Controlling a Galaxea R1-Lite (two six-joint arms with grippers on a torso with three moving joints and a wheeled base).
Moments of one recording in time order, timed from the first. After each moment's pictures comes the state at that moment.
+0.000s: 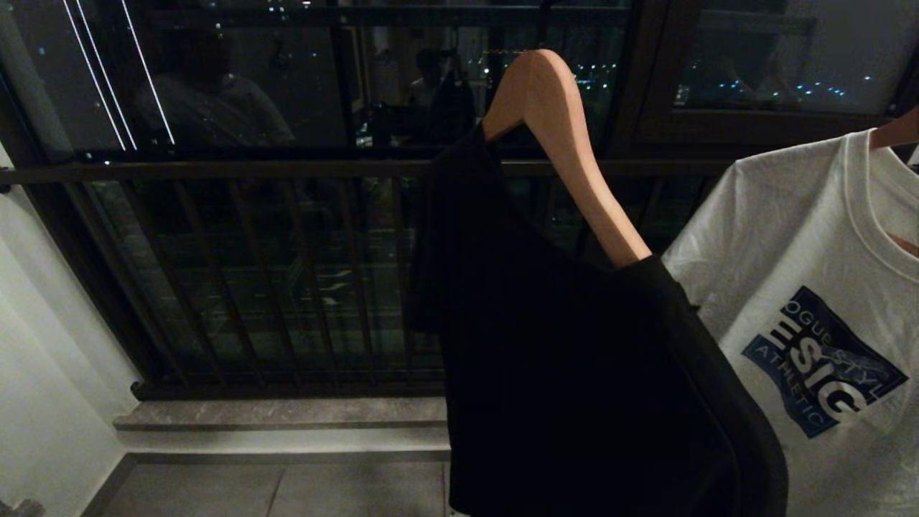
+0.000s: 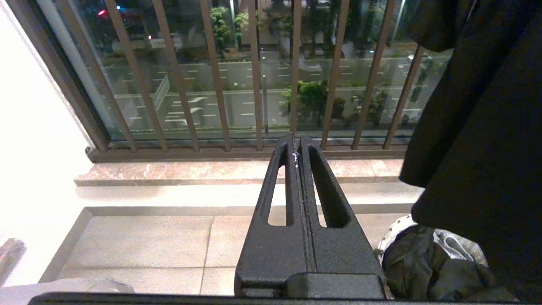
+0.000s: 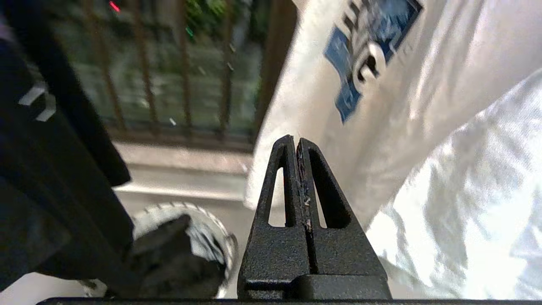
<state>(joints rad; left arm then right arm) 0.00 0.00 0.00 0.00 0.00 0.00 -0.01 0.08 0.00 -0.06 -0.01 -0.14</state>
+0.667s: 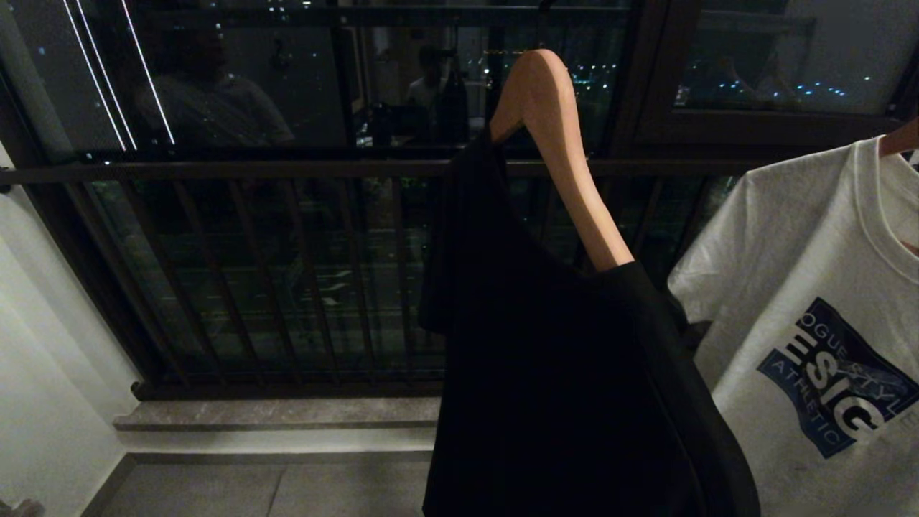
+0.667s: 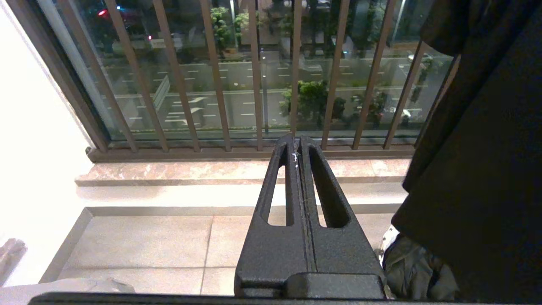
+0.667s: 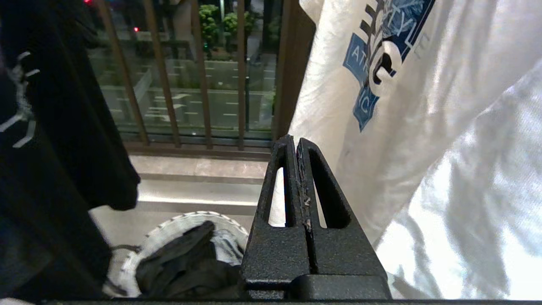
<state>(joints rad) 0.00 0.00 0.00 0.00 0.00 0.00 -0.01 0.00 0.00 0.00 0.01 -0.05</state>
